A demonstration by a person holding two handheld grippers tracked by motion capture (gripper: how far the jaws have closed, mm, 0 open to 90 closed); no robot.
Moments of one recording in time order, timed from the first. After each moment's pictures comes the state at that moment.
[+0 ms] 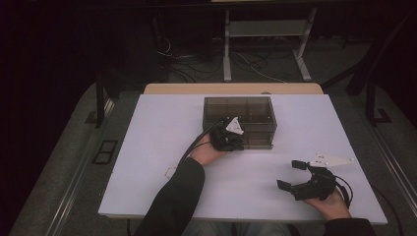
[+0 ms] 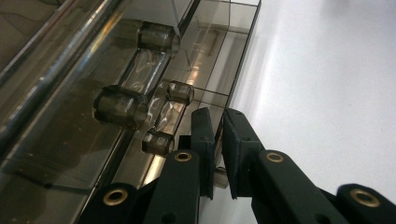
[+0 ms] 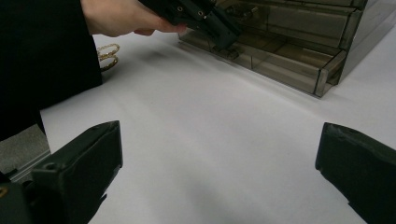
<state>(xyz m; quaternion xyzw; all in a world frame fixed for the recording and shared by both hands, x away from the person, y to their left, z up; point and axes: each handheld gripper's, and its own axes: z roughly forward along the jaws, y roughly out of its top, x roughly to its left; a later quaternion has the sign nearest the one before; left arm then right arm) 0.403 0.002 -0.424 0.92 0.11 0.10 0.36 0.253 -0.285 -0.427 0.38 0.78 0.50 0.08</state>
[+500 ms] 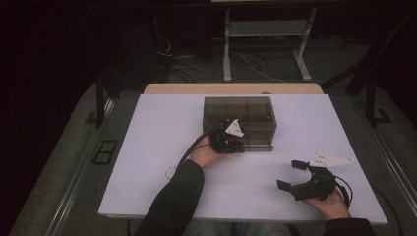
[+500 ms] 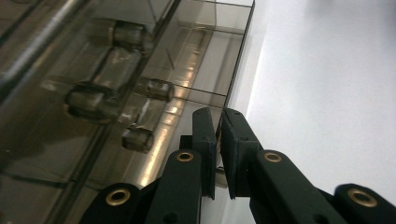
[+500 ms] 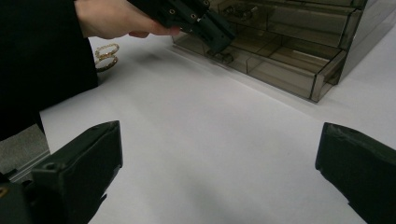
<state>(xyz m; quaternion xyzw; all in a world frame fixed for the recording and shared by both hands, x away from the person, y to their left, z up) 0.394 0.003 -0.423 0.92 0.10 0.09 0.36 0.253 -0.284 -0.427 0.38 0.78 0.50 0.08</state>
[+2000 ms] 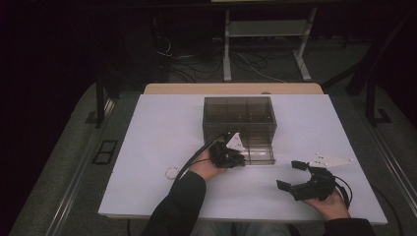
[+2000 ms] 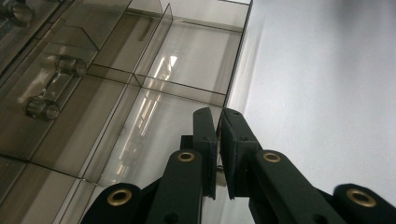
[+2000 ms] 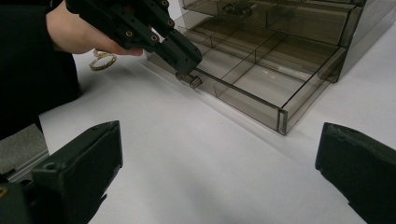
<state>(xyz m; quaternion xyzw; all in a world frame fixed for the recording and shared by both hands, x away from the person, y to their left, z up) 0.350 0.004 -0.424 0.92 0.11 0.08 0.36 0.252 -0.283 -0.428 0.38 0.78 0.49 0.08</state>
